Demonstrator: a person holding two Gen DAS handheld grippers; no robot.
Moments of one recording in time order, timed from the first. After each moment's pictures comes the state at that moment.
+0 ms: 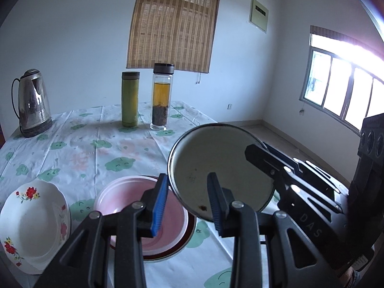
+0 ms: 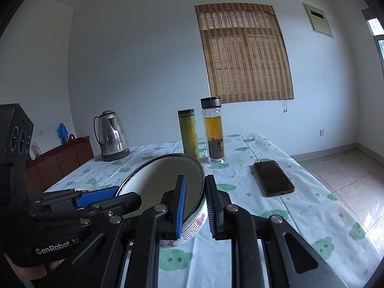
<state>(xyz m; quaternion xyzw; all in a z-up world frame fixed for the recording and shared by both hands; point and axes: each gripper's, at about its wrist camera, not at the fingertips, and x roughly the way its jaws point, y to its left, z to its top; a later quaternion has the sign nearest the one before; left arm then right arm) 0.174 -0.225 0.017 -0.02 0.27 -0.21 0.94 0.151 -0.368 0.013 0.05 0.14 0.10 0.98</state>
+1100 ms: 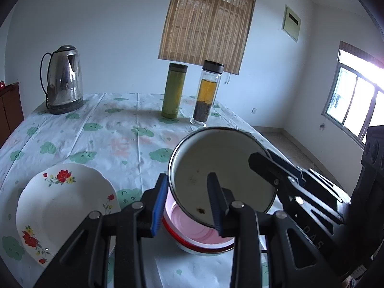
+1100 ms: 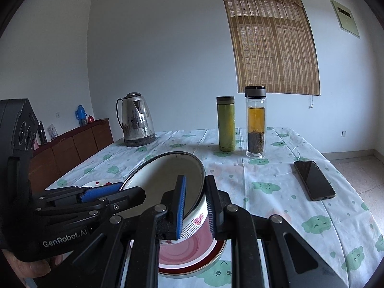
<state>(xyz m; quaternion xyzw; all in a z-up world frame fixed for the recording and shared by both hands) 0.191 -0.156 0.007 -0.07 0.30 -0.14 0.94 0.187 -0.298 0.012 0.02 0.18 0.17 0.97</state>
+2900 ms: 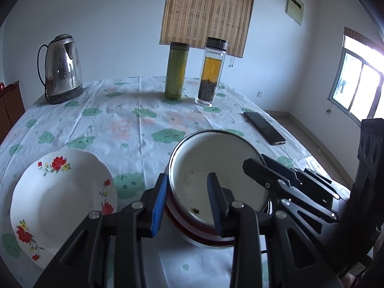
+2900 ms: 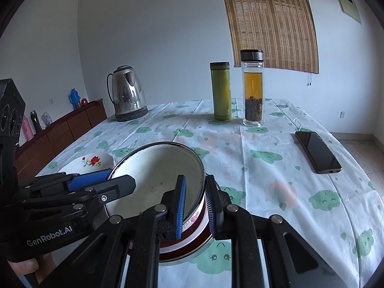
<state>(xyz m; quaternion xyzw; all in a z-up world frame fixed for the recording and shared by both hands) 0.200 -0.164 -0.015 -0.04 0.34 -0.13 0.93 0.206 -0.297 -0.024 0.02 0.26 0.16 0.95</state>
